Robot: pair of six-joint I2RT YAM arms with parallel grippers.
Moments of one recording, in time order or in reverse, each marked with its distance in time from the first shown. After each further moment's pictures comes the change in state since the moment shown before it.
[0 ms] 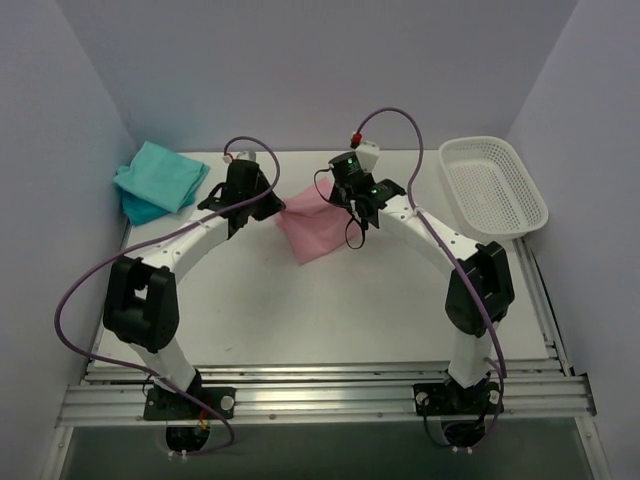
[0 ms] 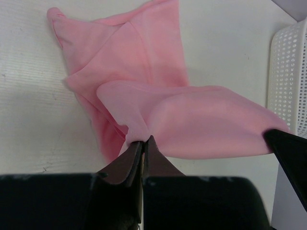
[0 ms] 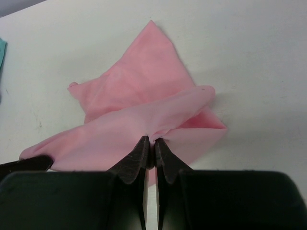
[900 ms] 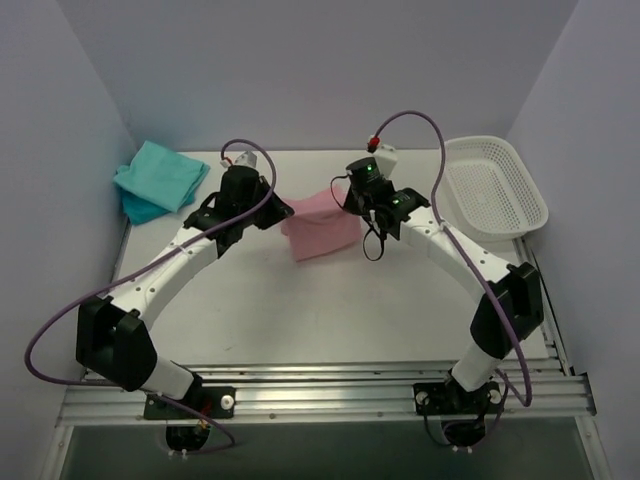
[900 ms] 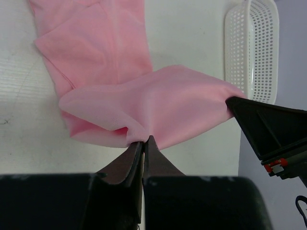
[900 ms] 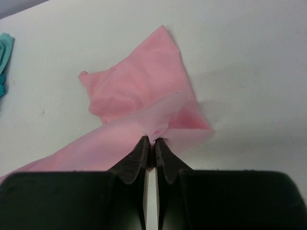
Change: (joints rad) left arm -0.114 -0.275 -0.086 -0.100 -0.004 -0.099; right arm -0.001 -0.250 -0.196 -0.012 -0.005 0.001
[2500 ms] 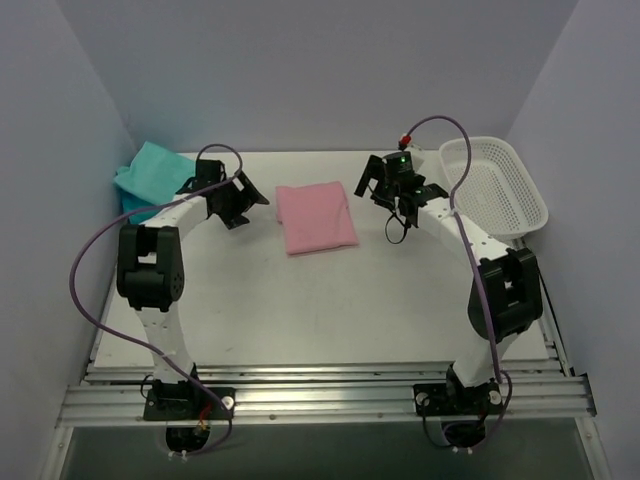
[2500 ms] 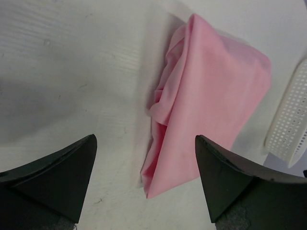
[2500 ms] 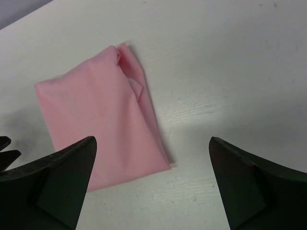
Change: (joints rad) left arm 0.394 0.579 0.250 0.034 0.314 0.081; right arm -0.239 0.150 -0.014 0.143 -0.196 -0.050
